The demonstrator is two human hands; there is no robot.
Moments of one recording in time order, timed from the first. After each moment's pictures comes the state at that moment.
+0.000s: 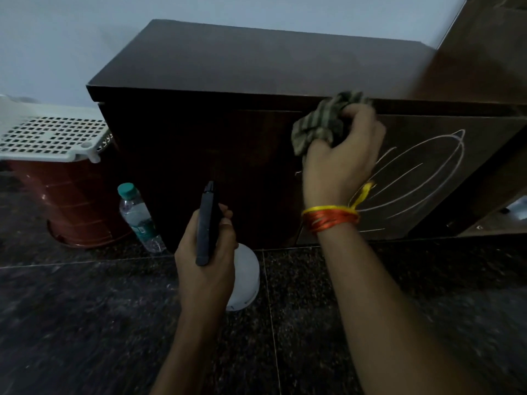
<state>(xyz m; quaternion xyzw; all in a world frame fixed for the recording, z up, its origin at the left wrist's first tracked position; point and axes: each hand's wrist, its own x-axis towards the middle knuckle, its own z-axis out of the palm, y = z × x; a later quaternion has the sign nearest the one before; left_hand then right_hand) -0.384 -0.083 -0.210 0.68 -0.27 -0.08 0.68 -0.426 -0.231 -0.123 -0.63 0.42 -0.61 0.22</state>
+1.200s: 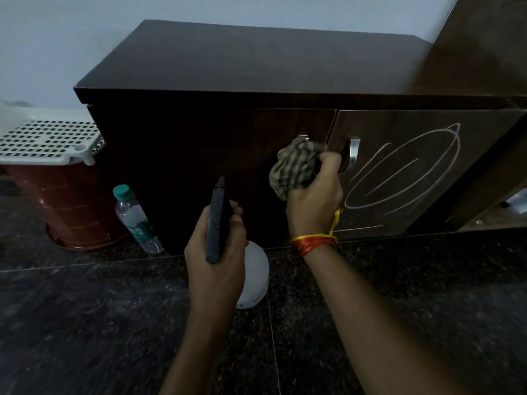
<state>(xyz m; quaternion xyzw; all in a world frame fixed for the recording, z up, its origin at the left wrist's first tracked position) -0.399 -0.096 -0.204 0.68 -0.28 -0.07 0.67 -0.435 -0.227 -0.182 -0.68 0.41 -0.55 0.24</state>
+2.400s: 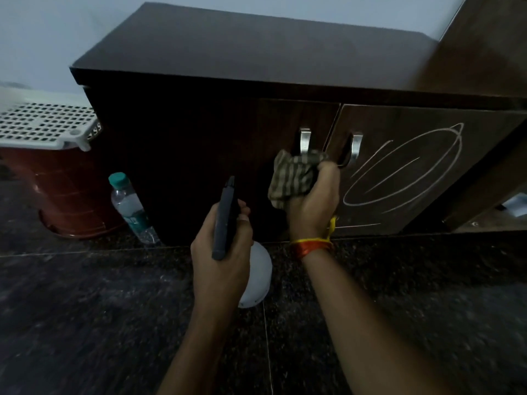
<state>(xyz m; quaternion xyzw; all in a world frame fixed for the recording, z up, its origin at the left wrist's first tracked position) -0.404 -0.098 -0.215 0.66 -0.30 -0.10 0.68 -0.438 -0.241 -0.212 -0.69 0.35 -0.59 0.22</state>
